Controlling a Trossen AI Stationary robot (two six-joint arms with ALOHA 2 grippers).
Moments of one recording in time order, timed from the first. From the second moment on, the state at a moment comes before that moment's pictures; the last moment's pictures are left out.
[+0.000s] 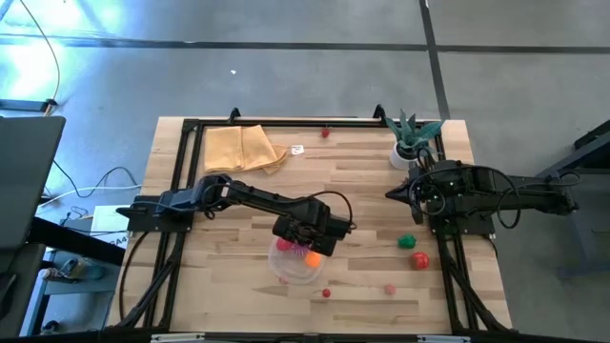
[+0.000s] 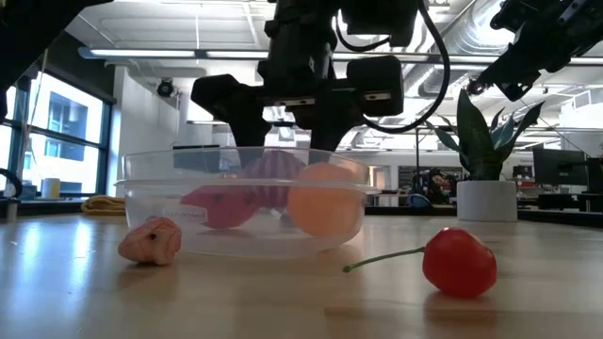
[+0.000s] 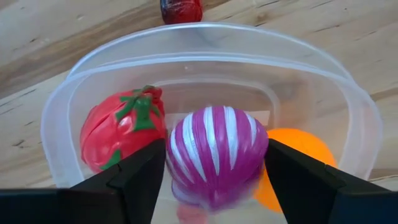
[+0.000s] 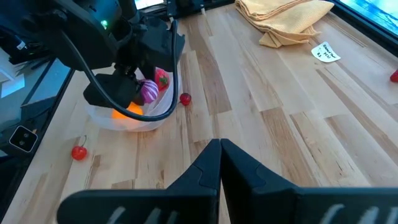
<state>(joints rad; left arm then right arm) -0.06 2.33 2.03 -1.30 0.15 -1.37 -0.07 0.44 0.49 -0.52 -0.06 0.21</state>
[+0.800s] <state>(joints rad) -0.04 2.33 2.17 -1.40 0.14 -1.34 -0.07 0.44 0.49 -0.52 -0.06 0.21</state>
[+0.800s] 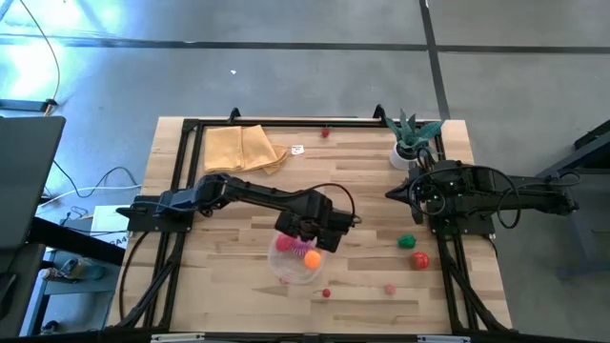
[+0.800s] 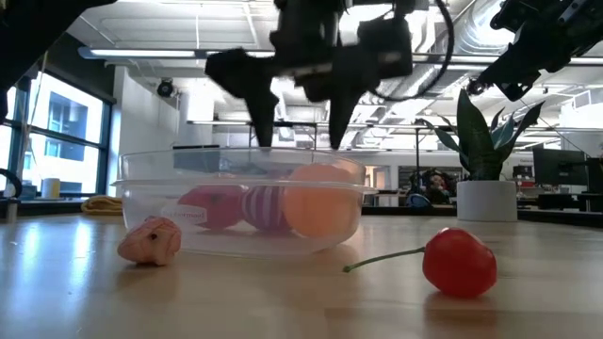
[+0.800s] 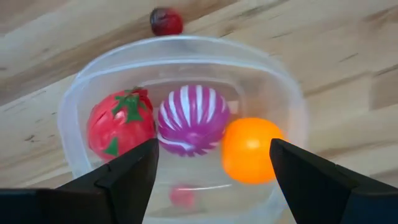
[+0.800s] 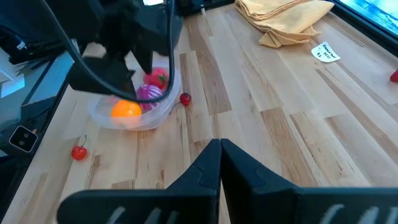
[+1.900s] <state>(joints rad) 0.21 2.33 2.32 -1.36 -0.31 -0.20 -0.07 0.44 0.49 -0.52 -0.06 0.21</state>
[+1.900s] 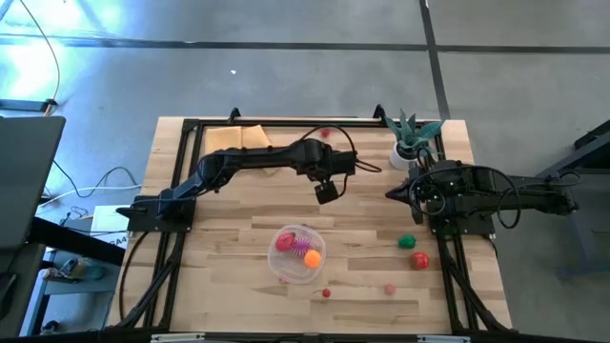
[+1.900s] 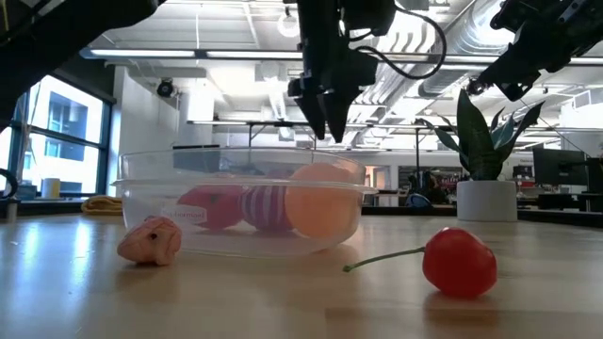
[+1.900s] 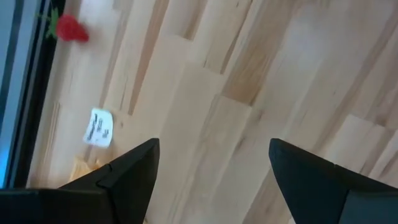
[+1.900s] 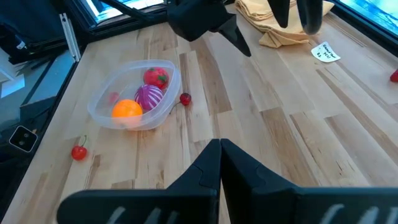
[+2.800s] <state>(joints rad) 0.64 2.33 2.32 -1.08 0.06 0.13 -0.07 0.44 0.49 -0.52 -0.06 0.21</state>
